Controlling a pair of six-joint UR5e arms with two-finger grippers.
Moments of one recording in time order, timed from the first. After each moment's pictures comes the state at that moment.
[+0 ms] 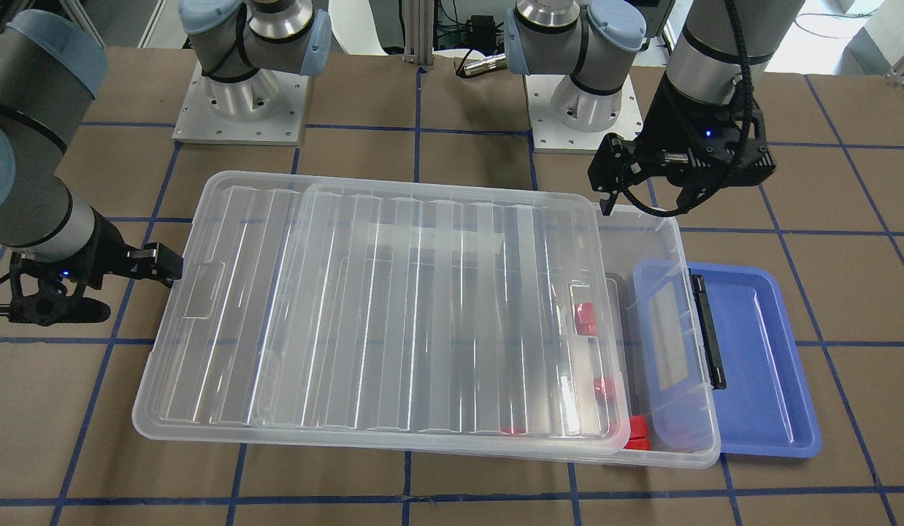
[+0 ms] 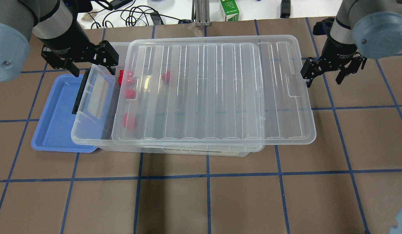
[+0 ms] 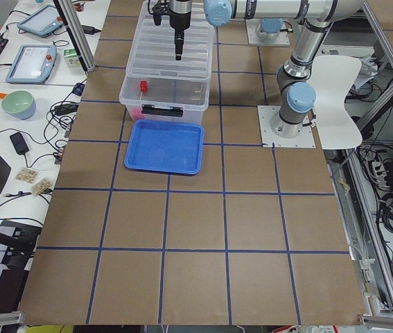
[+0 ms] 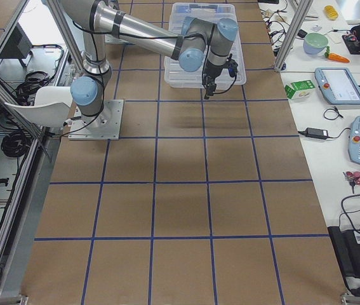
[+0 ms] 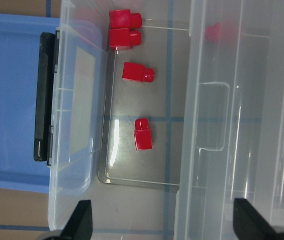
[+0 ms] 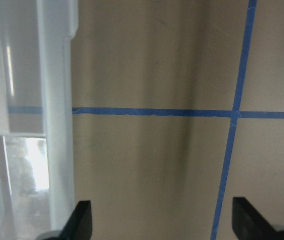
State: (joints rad) left arm -1.54 -1.57 -1.59 -1.47 1.60 0.01; right arm 1.40 -1.33 1.62 -1.71 -1.65 -0.21
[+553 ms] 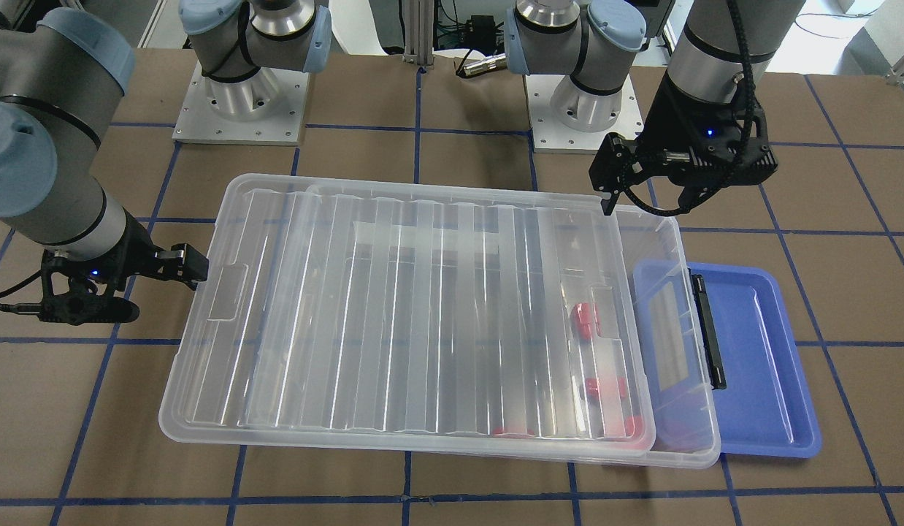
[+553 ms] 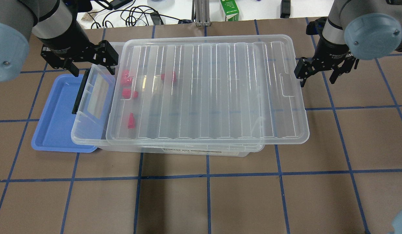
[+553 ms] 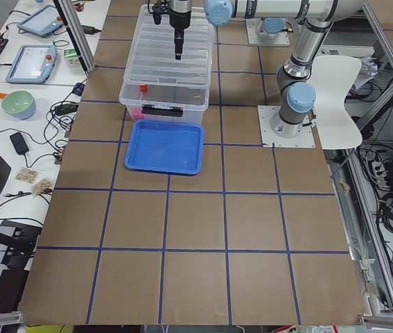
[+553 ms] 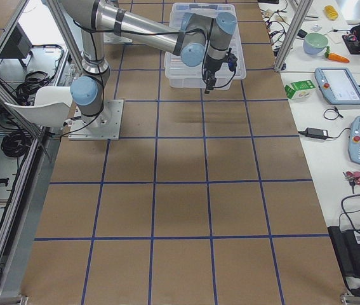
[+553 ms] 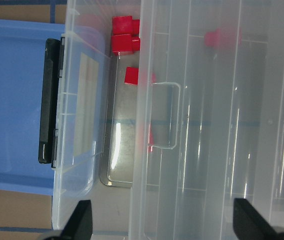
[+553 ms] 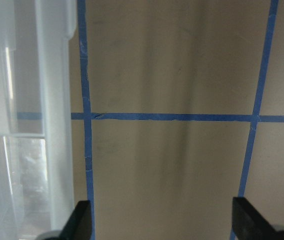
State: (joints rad) left arm -1.53 -1.57 -1.58 -1.47 1.60 0.01; right arm 1.45 -1.33 1.61 -1.72 -1.64 -0.15
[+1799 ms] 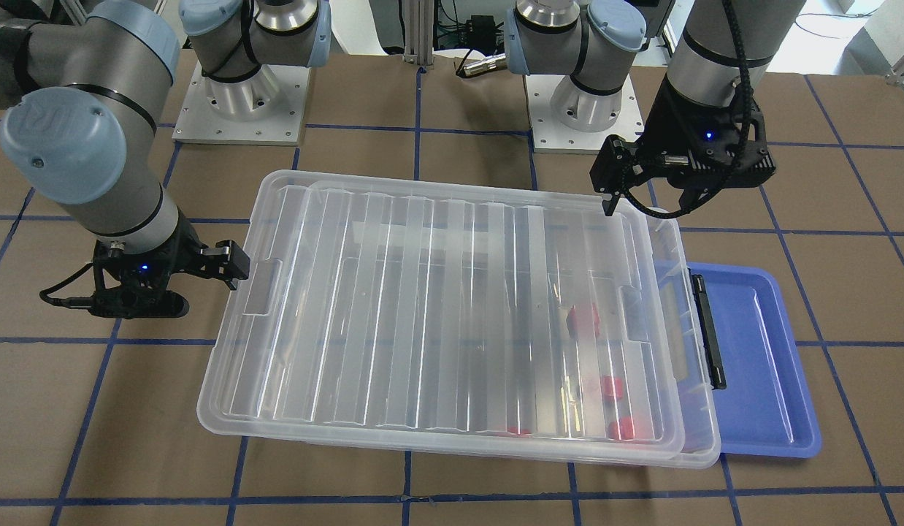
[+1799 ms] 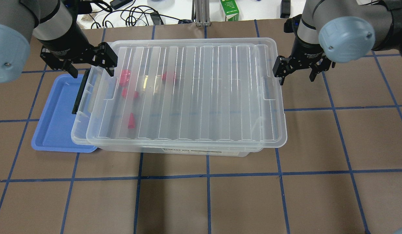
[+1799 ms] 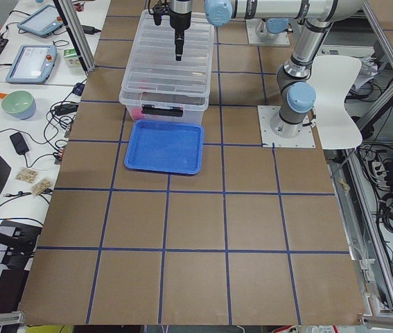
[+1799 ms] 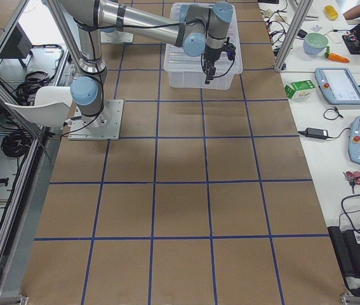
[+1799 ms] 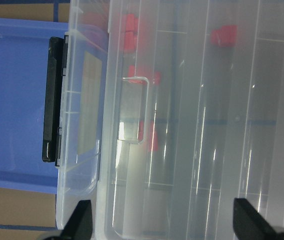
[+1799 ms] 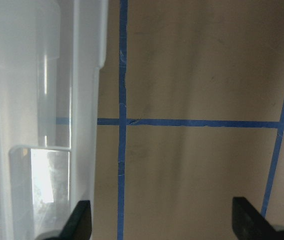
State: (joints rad) left arm -1.53 -1.57 -1.59 -1.47 1.61 0.01; right arm 1.54 -1.34 1.60 -1.74 -1.63 -0.07
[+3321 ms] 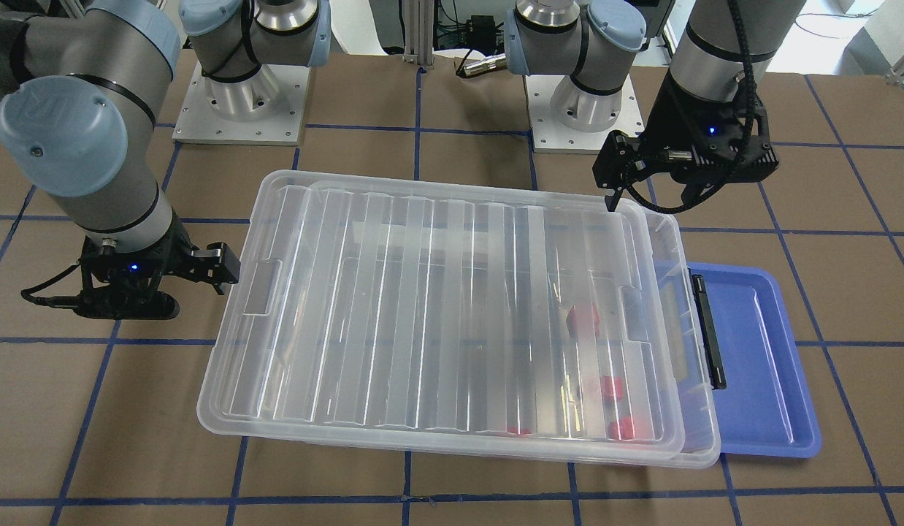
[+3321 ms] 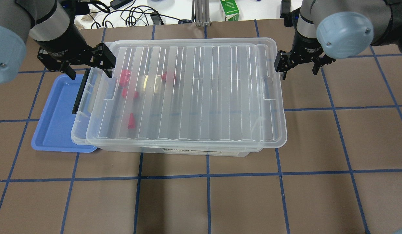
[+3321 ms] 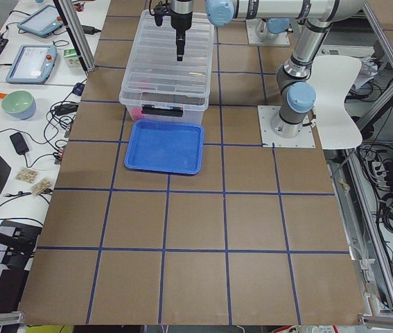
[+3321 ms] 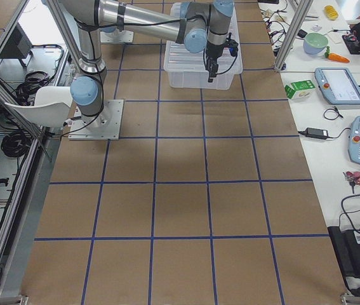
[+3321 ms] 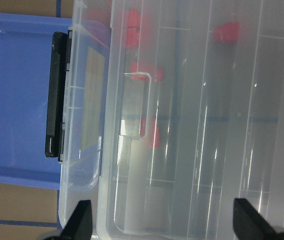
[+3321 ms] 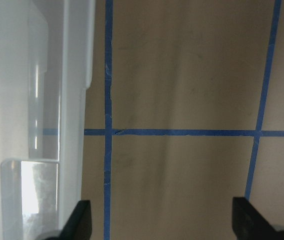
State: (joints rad) left arm -1.53 -1.56 -1.60 -1.49 1.62 0.01; right arm 1.55 -1.33 1.58 -1.75 -1.69 -0.07
